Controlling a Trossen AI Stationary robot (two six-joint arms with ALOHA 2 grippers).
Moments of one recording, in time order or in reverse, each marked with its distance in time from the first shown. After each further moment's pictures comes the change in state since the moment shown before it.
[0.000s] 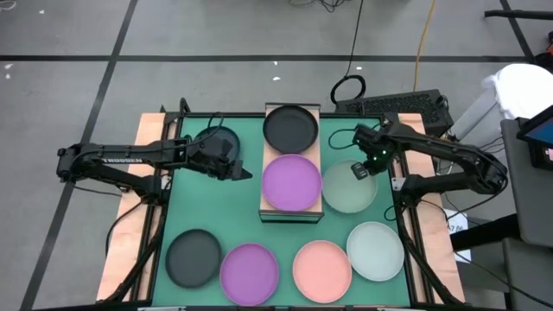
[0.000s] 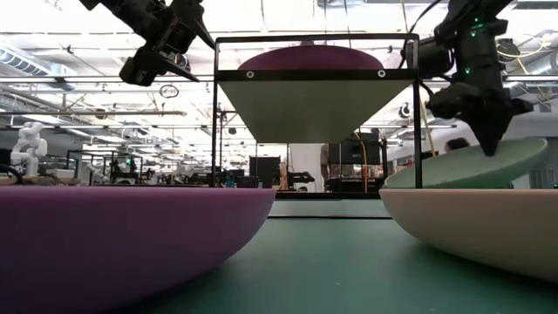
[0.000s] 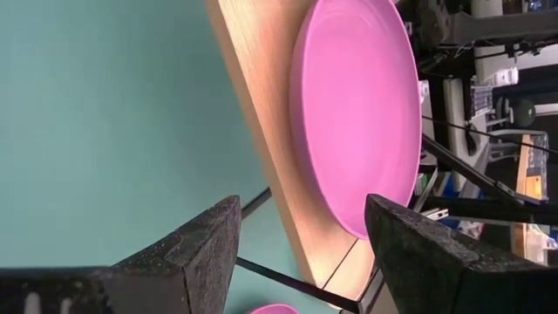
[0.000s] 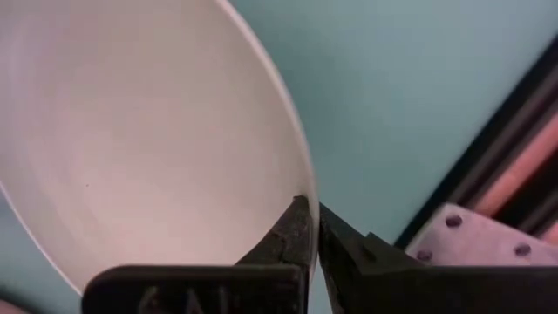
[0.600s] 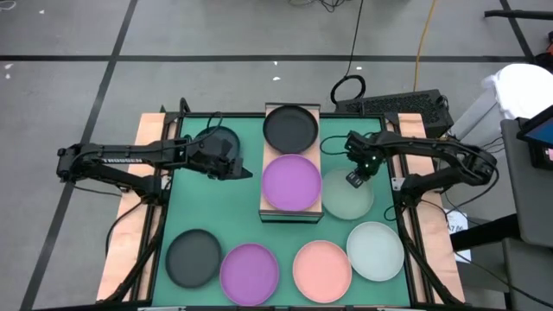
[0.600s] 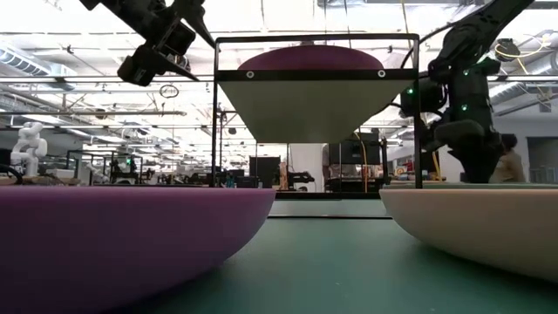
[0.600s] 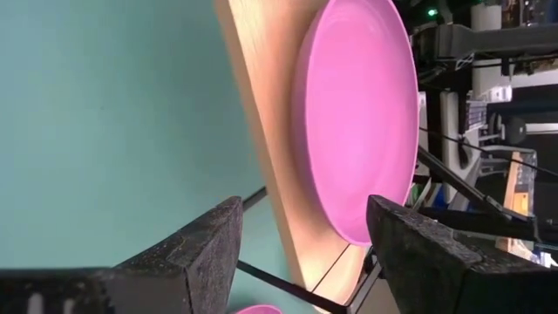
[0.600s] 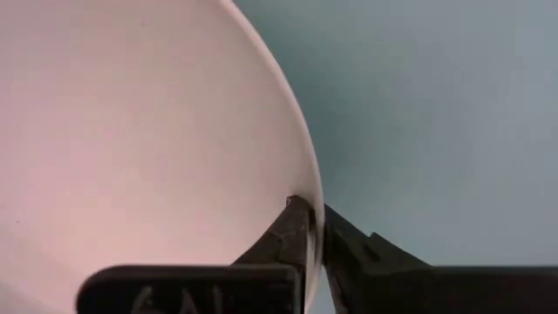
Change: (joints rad) left arm -0.001 0.000 0.000 0.004 0.000 -0.070; right arm -0.001 0.133 -0.179 0.340 -0.032 -0.300
